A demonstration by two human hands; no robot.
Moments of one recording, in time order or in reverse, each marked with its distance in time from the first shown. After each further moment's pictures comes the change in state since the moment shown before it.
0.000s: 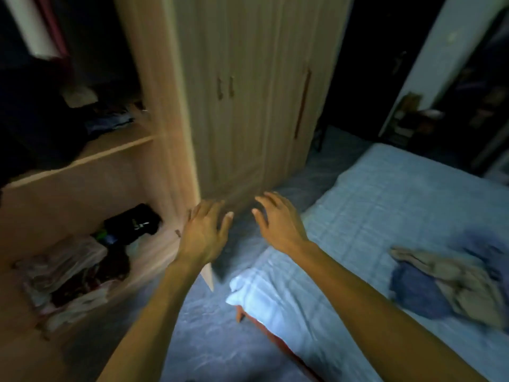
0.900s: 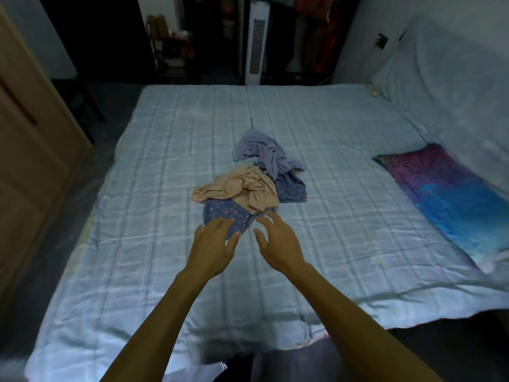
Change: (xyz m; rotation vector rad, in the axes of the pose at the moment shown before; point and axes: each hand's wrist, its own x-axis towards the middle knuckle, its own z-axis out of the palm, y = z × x) left_hand -0.061 0.435 0.331 -0.207 -0.711 0.662; right_hand -0.355 0.341 -0.204 -0.173 0.202 0.916
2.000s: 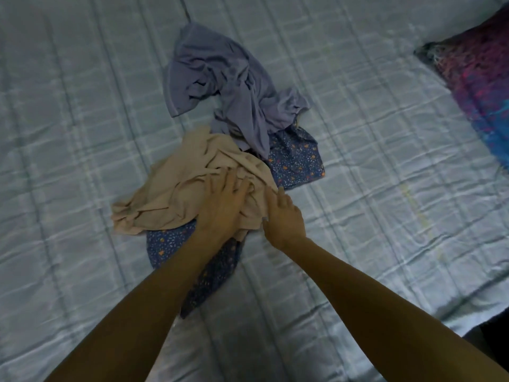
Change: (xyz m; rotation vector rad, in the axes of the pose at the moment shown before) left_hand 0.408 -0.115 0.244 0.439 -0.430 0.351; right_hand 0.260 0.263 0.224 -0.278 -0.527 0.587
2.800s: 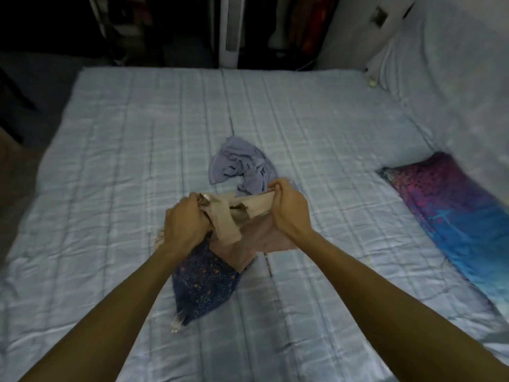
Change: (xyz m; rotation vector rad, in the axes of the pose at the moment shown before) left_hand -0.140 -0.023 -0.173 -0.496 0.522 -0.510; right_hand -0.127 -0.070 -0.224 0.521 0.593 -0.333
